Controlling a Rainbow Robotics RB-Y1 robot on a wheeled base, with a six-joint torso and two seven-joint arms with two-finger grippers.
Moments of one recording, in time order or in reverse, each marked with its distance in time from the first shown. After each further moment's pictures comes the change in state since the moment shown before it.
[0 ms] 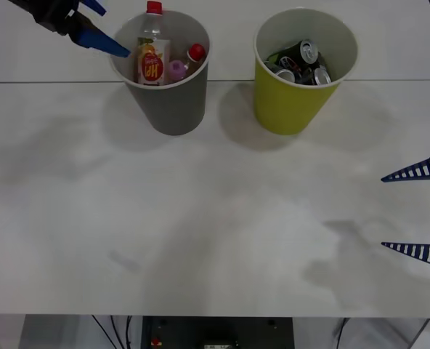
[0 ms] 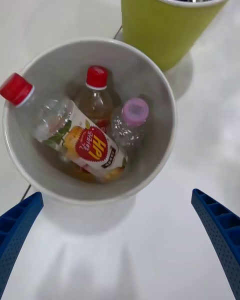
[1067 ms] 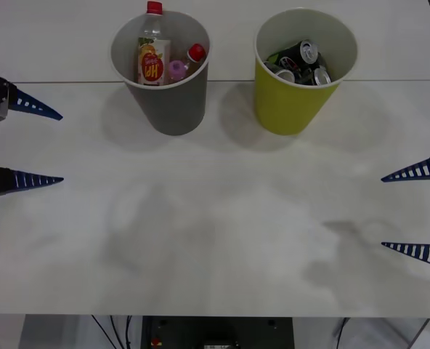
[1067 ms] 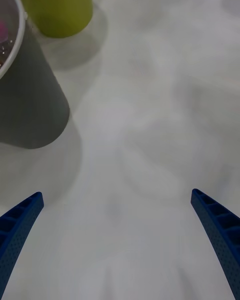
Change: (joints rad) right arm 0.000 0.000 0.000 0.000 0.000 0.000 0.000; left arm 0.868 0.073 0.502 -0.502 0.212 0.048 -0.531
